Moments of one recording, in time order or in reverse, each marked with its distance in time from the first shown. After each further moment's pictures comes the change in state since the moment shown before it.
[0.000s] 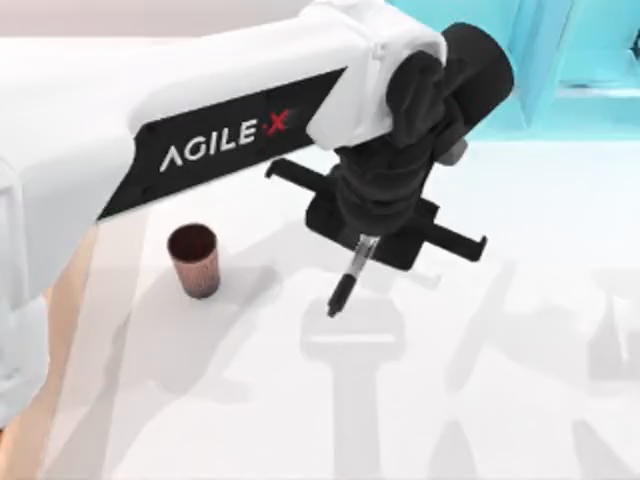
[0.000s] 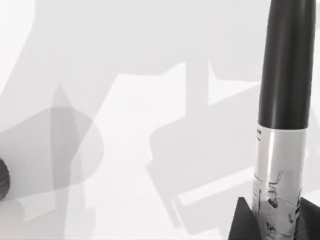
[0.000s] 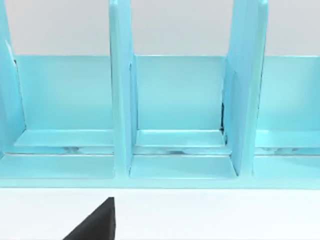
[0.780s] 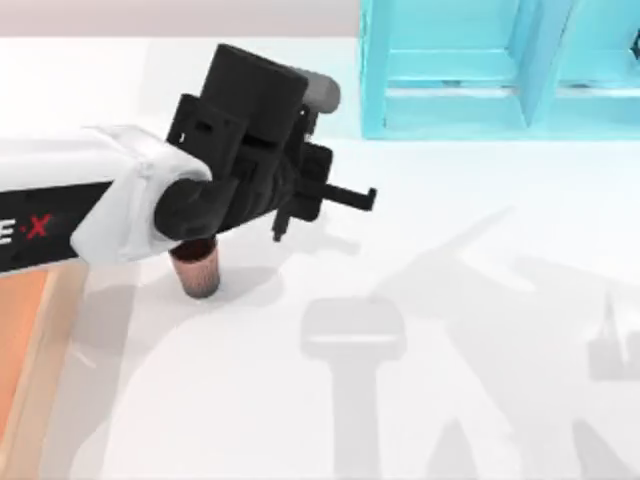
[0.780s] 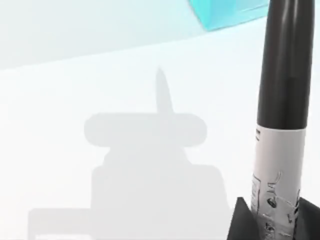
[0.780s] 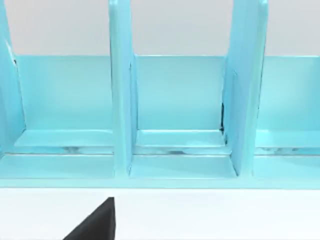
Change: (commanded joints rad) left arm 0.202 -0.398 -0.756 1.044 -0.010 0.200; right arm 0.000 0.000 0.000 0.000 0.000 0.000
